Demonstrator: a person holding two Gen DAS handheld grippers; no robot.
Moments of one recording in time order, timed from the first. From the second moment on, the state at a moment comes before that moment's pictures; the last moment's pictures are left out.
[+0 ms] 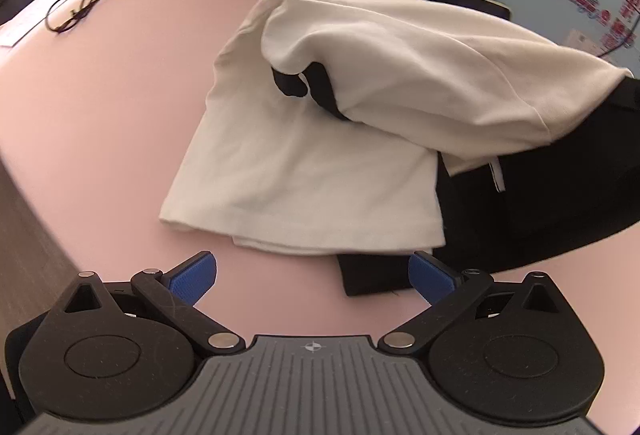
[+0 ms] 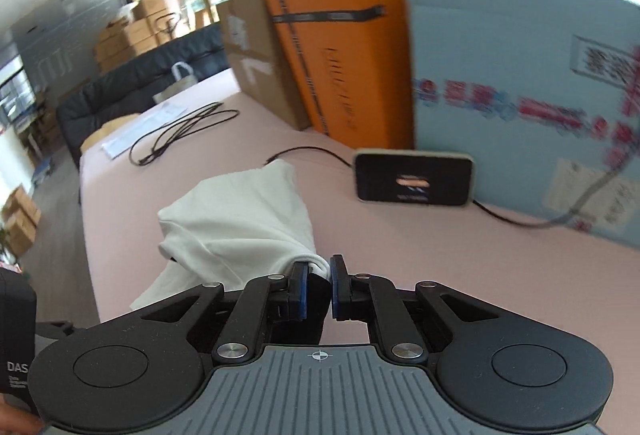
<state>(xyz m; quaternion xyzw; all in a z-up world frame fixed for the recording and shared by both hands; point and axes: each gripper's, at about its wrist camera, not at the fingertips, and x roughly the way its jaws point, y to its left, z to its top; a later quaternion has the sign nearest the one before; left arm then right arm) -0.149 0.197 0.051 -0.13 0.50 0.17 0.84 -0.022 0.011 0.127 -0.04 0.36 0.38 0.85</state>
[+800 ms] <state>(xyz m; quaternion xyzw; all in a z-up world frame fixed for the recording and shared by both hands) -0.066 0.019 0.064 0.02 0.53 -0.08 0.84 -0.079 -0.276 0.089 0.00 0.48 0.00 0.88</state>
